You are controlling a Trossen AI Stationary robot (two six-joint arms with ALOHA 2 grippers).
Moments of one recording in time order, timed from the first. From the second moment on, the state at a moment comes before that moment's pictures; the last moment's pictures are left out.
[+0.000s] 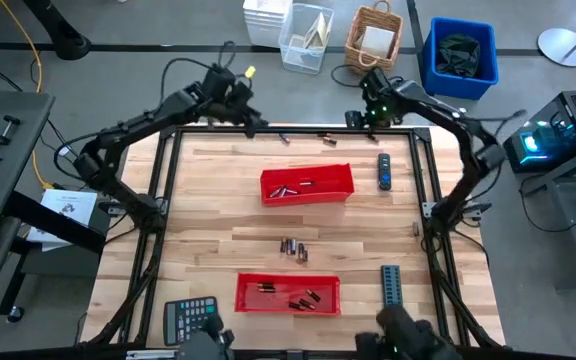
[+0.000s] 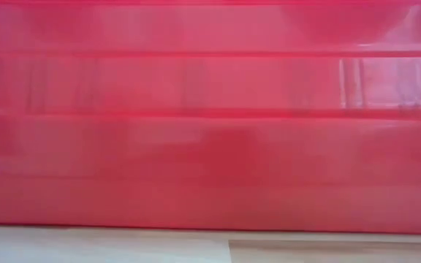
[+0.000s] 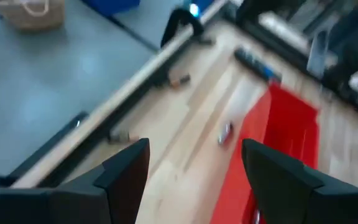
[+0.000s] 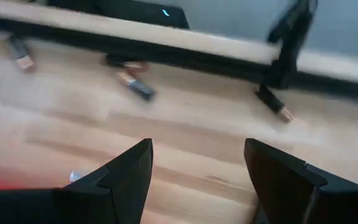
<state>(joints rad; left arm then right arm) 0.76 1.54 1.32 -0.47 0.34 -0.07 -0.91 1.70 1.41 -0.94 -0.02 0.47</state>
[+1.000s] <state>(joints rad) 0.80 1.56 1.31 -0.41 0.41 -0.10 -1.07 2.07 1.42 -0.91 0.02 0.34</state>
